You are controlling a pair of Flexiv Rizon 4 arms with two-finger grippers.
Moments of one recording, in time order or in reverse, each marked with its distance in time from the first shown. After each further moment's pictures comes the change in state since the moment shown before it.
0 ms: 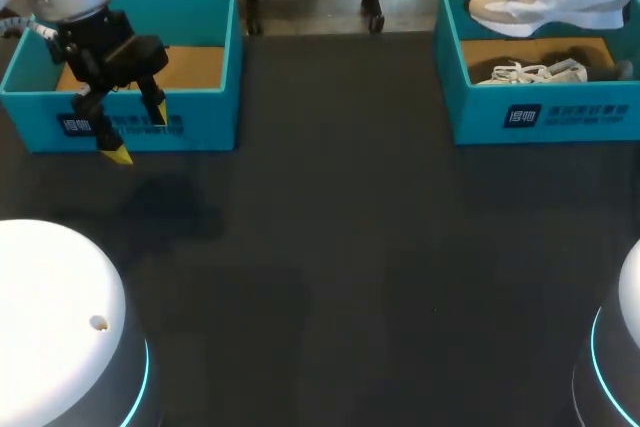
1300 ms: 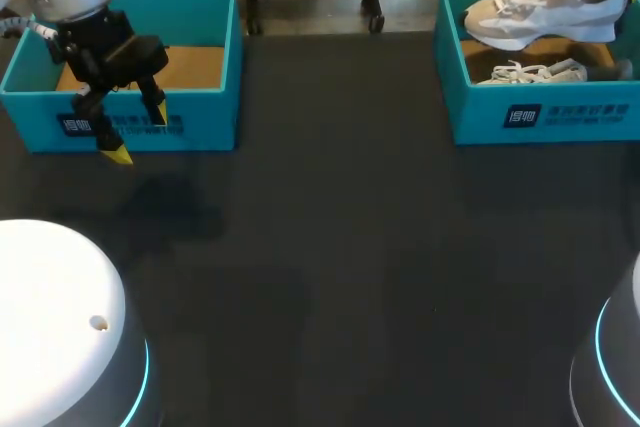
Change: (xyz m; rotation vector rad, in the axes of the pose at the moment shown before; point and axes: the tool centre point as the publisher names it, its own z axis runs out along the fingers) left arm 0.000 0.000 0.000 0.000 0.000 0.000; right arm 0.009 0.019 0.039 -0.046 -0.064 0.114
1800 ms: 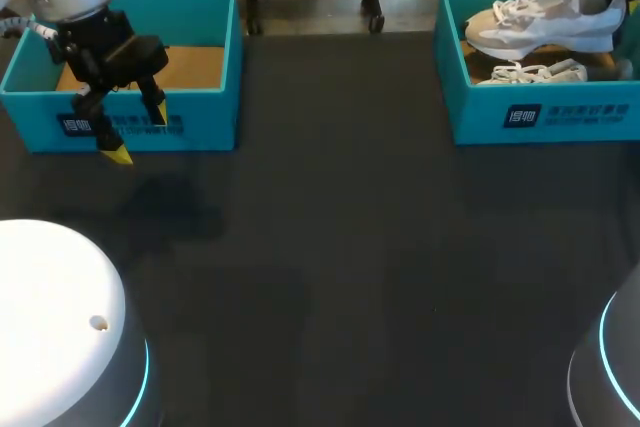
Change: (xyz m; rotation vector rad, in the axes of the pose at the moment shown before) left arm 0.000 0.000 0.000 0.000 0.000 0.000; right arm 0.005 -0.001 0.029 0.012 0.009 0.013
